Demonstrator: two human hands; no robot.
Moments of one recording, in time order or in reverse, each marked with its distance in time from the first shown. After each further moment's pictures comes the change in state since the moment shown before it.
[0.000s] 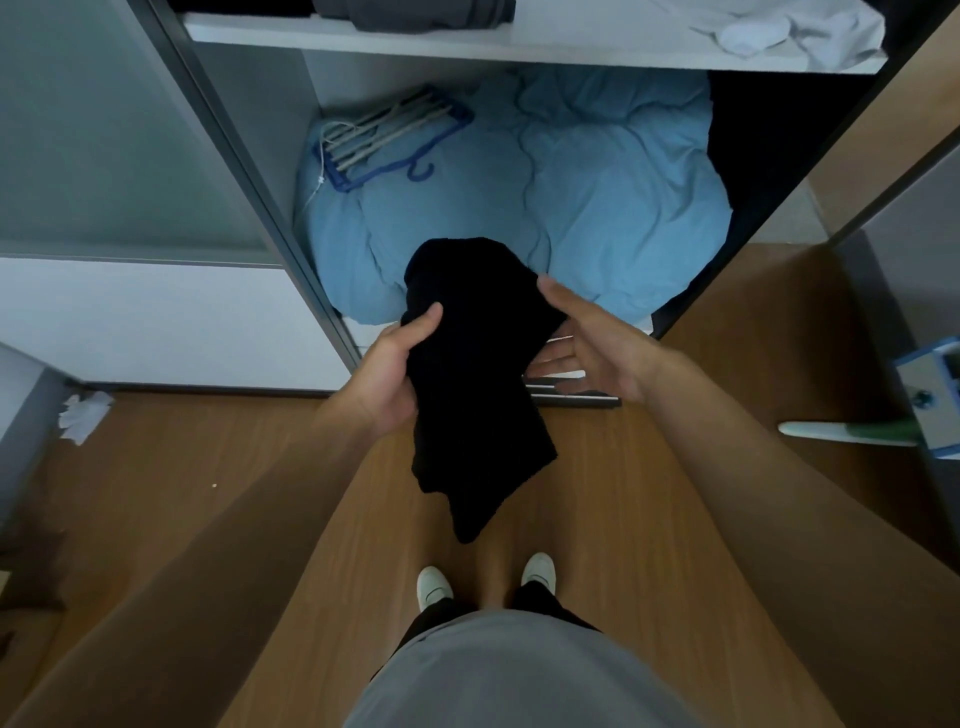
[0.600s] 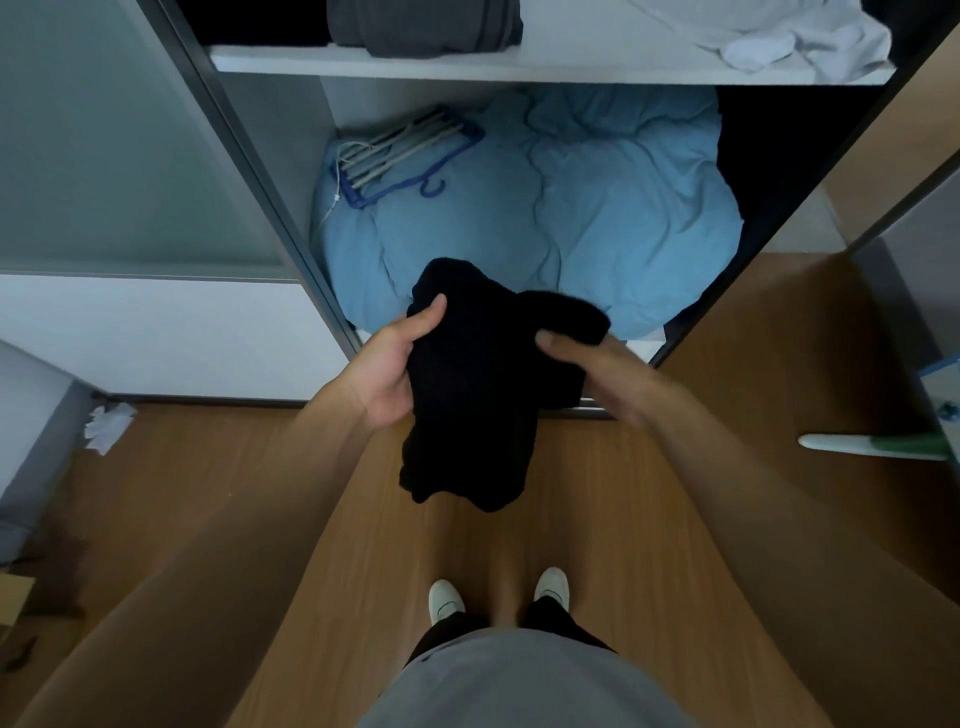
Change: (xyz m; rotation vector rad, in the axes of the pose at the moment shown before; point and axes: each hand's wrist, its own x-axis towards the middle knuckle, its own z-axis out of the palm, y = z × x) left_hand -0.002 0.023 0.005 0.029 -0.041 -0.065; right_hand -0.006 0.019 0.013 0.214 0.051 -0.335
